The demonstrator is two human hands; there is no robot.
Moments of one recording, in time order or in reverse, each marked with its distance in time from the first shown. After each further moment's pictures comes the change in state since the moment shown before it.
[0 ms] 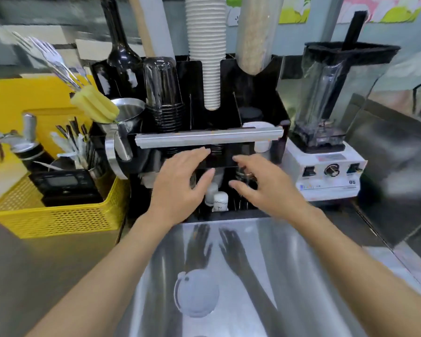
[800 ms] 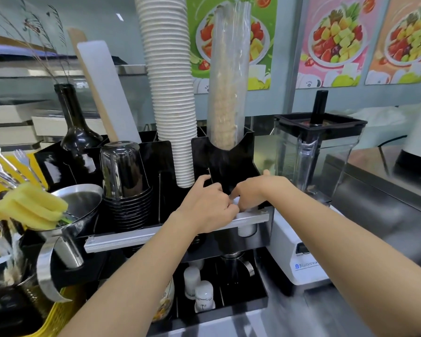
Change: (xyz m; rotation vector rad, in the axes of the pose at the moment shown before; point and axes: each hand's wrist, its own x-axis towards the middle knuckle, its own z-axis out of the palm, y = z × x) left_hand 0.180 0.000 0.068 0.470 -0.540 0.304; right_hand 0.177 0.067 -0.056 -0.573 -0.798 0.360
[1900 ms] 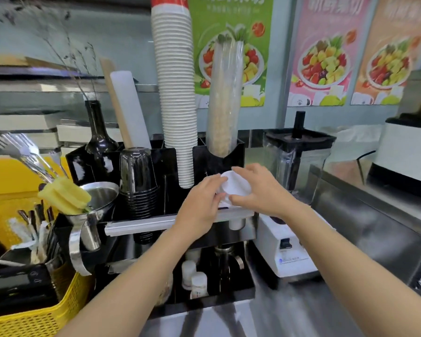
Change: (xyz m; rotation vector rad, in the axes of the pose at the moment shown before) left_hand -0.048 0.035 -0.020 -0.589 0.509 -0.125; right_hand -0.087 0.003 0.028 0.547 0.707 -0.171
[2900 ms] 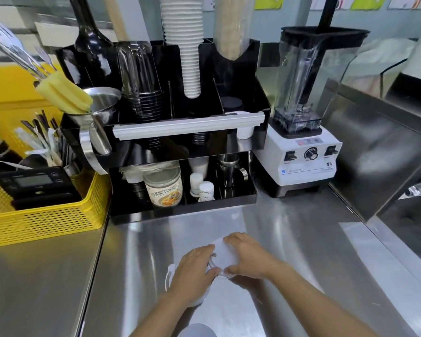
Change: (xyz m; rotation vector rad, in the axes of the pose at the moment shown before) left_hand -0.288 -0.036 0.095 0.084 -0.567 -0.577; right_hand -0.199 0.040 0.231 0.052 -0.598 0.147
